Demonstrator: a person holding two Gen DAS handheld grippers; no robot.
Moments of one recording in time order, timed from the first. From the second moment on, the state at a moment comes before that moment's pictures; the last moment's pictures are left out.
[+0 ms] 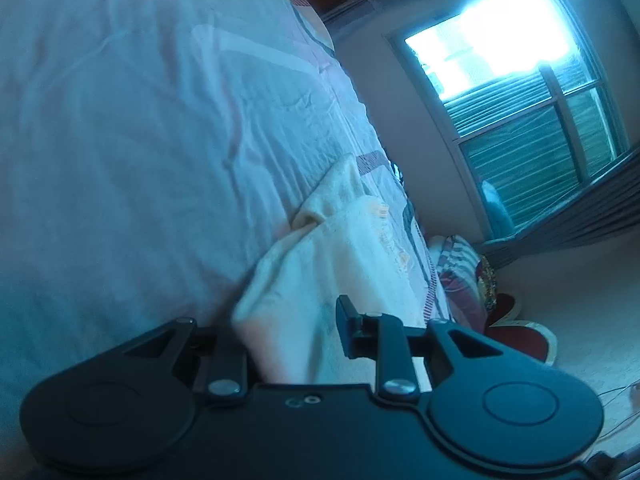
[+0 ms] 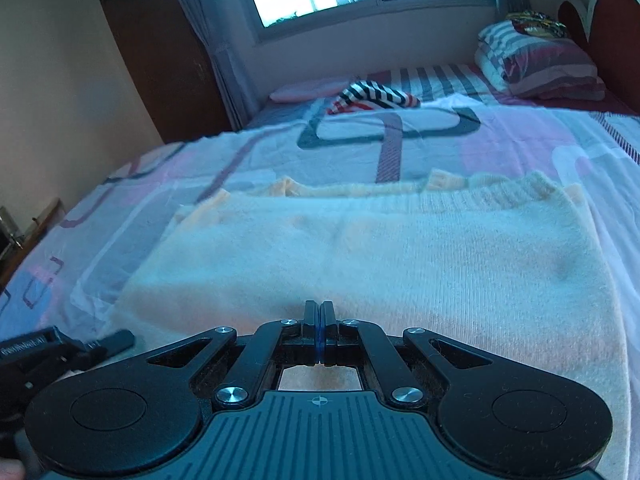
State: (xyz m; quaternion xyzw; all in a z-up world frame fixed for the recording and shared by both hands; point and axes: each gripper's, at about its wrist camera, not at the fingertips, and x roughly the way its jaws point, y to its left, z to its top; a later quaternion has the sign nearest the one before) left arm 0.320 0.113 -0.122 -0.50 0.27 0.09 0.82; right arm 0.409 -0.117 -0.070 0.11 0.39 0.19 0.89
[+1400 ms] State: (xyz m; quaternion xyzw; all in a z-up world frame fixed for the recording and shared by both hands) left arm 0.423 -0.030 -0.060 -0.13 0.42 -0.07 0.90; right arm 0.393 -0.288 -0.041 0.31 0.36 0.17 0.86
